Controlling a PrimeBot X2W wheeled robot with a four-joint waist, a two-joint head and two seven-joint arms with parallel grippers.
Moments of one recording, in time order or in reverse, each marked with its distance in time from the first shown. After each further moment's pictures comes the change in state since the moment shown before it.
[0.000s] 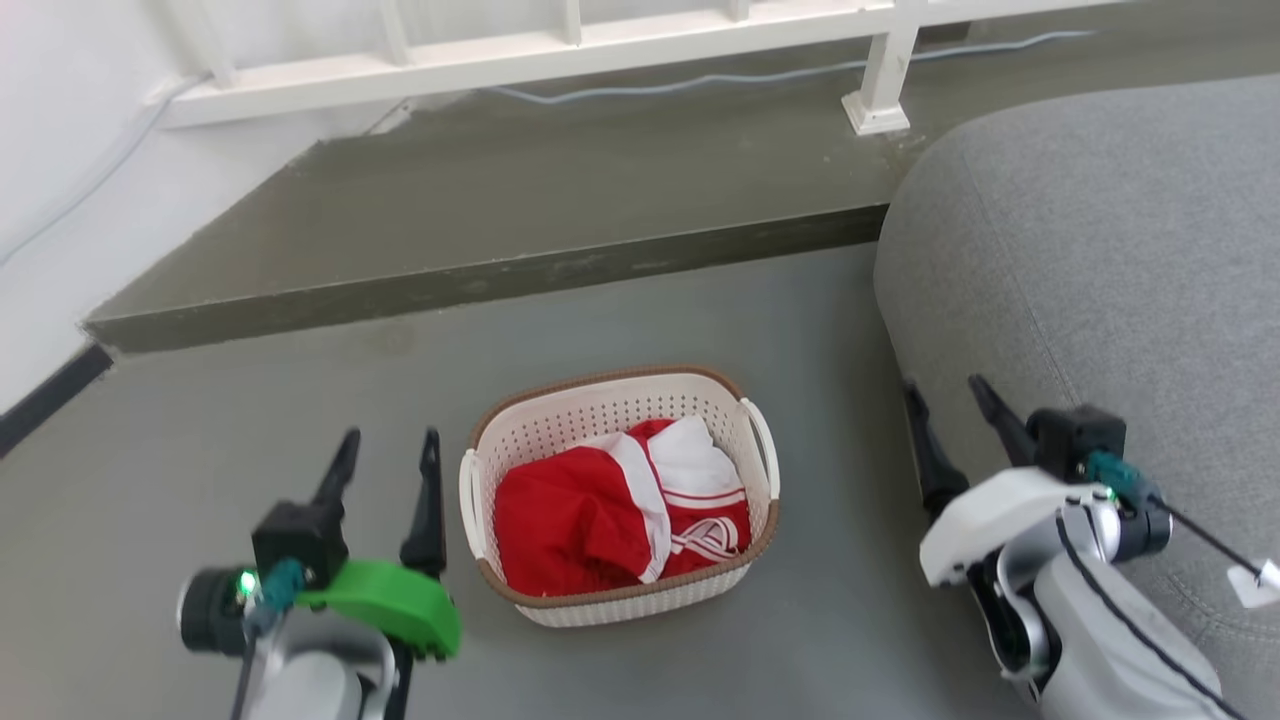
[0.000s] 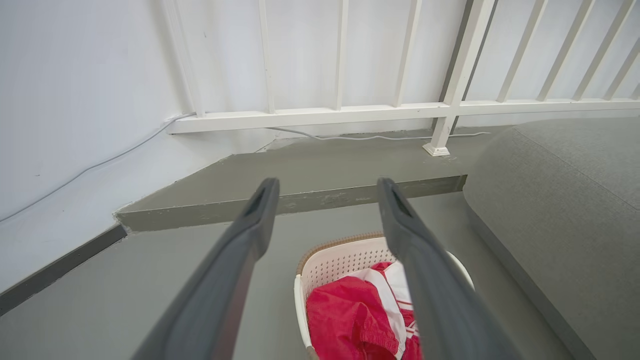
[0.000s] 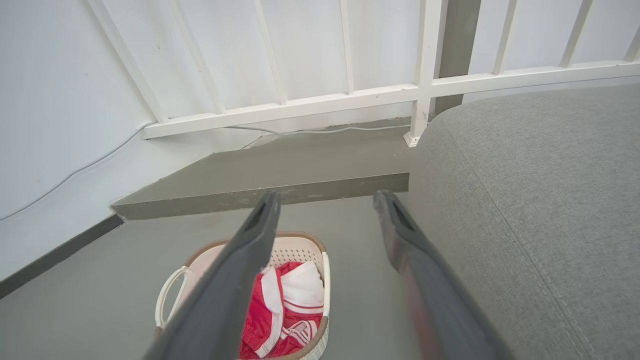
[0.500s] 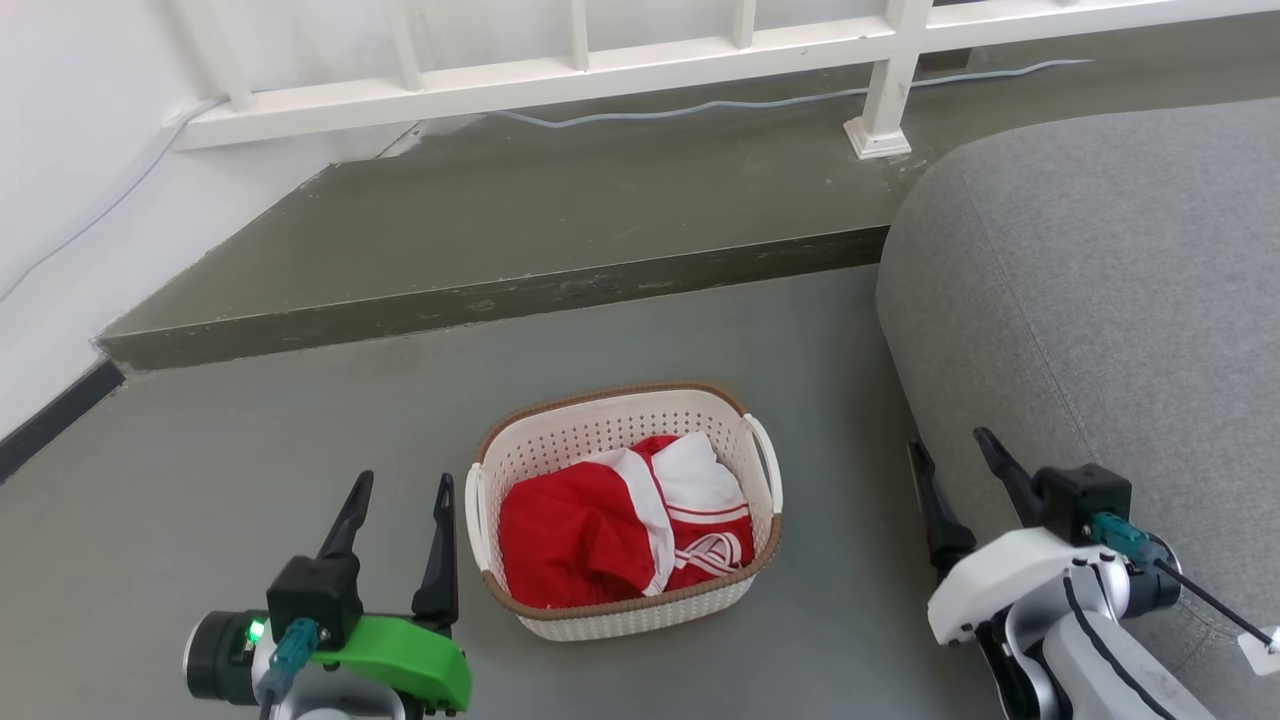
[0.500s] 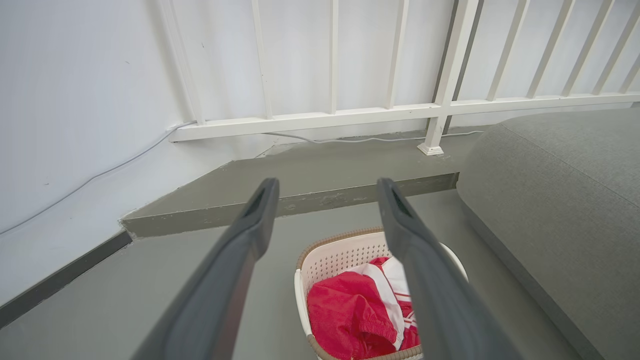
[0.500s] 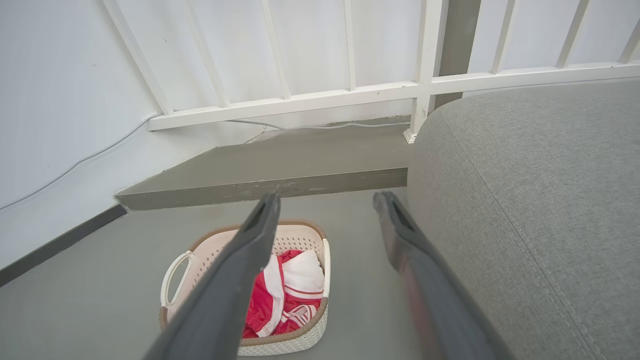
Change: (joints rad) left arm 0.126 0.001 0.001 -0.112 0.059 0.009 0.000; right arm 0.132 -0.007 -0.019 -0.101 -0.042 -0.013 0.000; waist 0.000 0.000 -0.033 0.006
